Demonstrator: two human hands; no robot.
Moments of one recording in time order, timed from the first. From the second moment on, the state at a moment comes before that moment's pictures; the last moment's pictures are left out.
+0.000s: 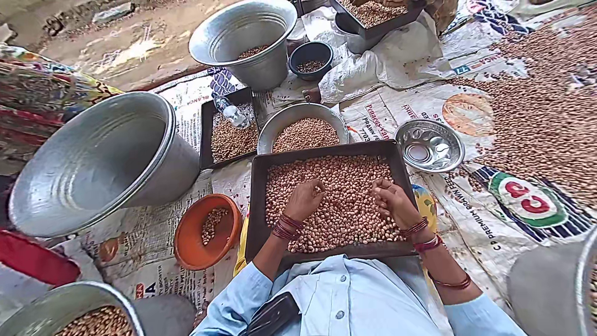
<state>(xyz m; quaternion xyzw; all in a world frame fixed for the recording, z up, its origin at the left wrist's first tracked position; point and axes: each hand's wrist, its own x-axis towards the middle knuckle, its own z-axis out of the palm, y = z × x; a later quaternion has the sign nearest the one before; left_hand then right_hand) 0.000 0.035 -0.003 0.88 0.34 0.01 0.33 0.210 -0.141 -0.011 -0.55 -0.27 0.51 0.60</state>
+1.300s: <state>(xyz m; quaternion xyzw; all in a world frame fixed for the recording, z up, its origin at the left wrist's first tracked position) 0.027 -0.027 -0.018 0.94 0.23 -0.09 0.23 0.179 -0.163 -0.011 -0.79 -0.50 0.28 0.23</state>
